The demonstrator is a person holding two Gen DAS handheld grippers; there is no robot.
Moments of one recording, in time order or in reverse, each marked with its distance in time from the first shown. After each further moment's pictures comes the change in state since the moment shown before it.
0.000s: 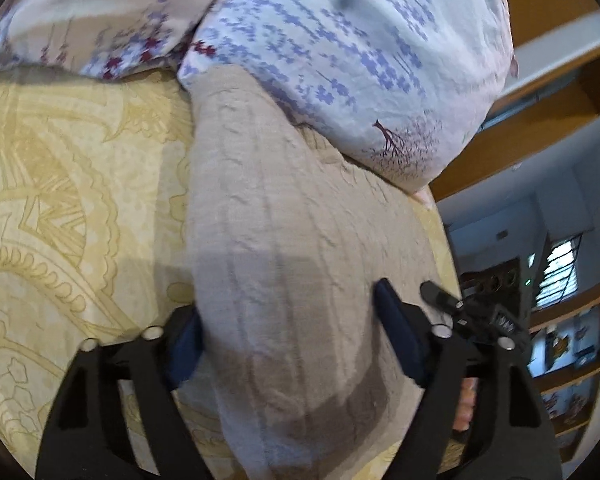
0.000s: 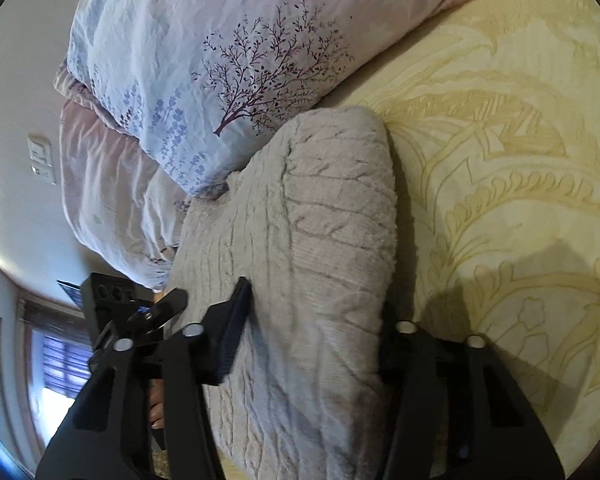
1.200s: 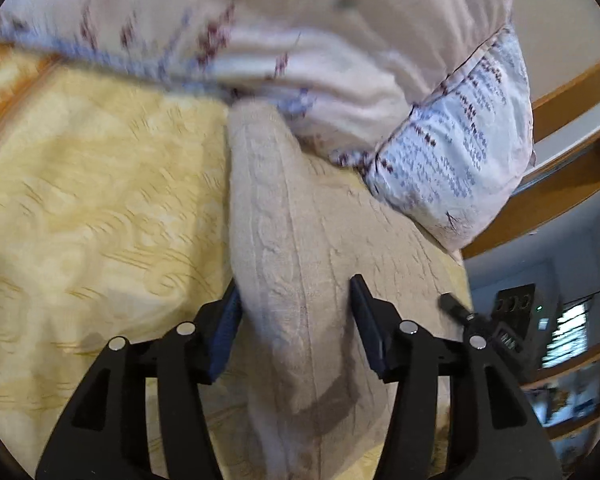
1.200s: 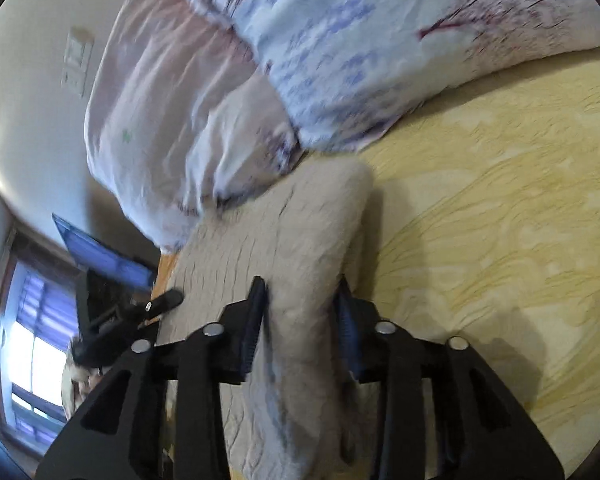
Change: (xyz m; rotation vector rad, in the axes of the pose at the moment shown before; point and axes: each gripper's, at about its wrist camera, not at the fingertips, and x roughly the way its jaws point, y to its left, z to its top) left arm -0.179 0.132 -0.035 -0.110 -0.206 0.123; right arm 0.087 0.112 -0.046 -0.235 -0.010 0.009
